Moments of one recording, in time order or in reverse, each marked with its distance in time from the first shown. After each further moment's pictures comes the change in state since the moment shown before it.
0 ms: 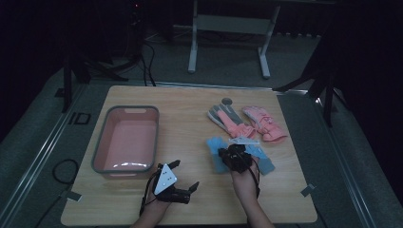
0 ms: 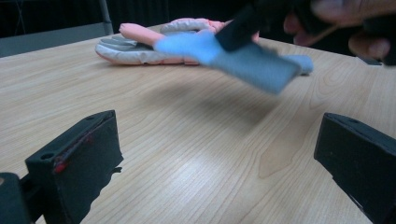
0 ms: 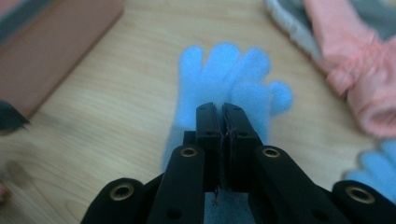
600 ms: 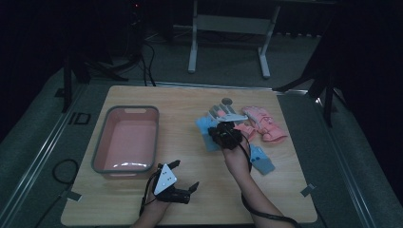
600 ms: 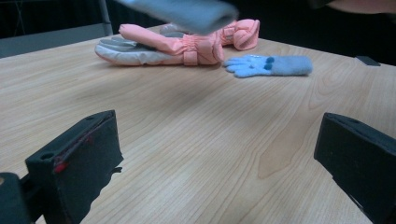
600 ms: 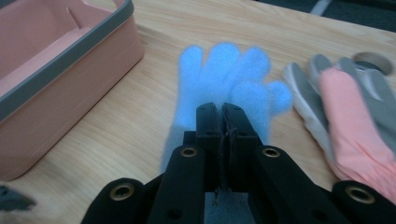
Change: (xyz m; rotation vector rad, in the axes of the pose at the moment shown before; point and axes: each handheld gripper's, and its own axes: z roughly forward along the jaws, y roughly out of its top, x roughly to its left) left arm 0.000 0.000 0.000 -0.003 -0.001 0.000; right arm 0.012 0.071 0.010 -0.057 0.047 -0.131
